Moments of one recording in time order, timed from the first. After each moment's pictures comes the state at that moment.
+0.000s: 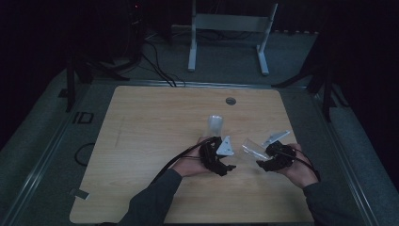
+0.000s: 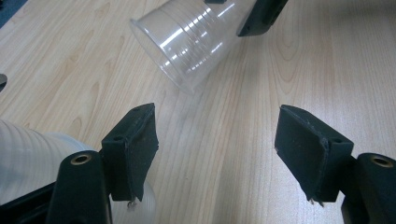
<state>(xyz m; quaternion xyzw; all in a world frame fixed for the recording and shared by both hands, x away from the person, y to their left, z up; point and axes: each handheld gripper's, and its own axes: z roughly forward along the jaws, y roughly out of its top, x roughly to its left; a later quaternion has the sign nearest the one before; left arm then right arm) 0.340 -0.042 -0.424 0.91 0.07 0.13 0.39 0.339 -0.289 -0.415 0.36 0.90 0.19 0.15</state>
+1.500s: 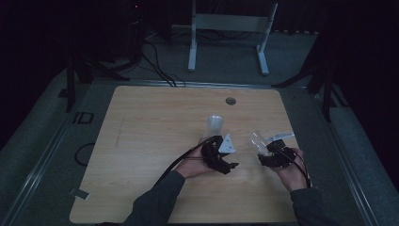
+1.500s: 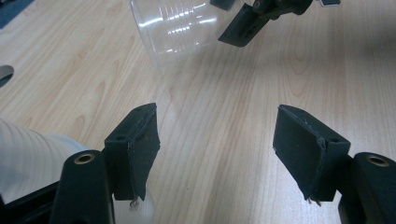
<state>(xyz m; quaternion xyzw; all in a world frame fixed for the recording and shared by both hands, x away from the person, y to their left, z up) 0.342 -0.048 -0.426 0.90 0.11 0.14 0.40 0.343 -0.291 -0.434 0.50 0.81 0.21 0.21</state>
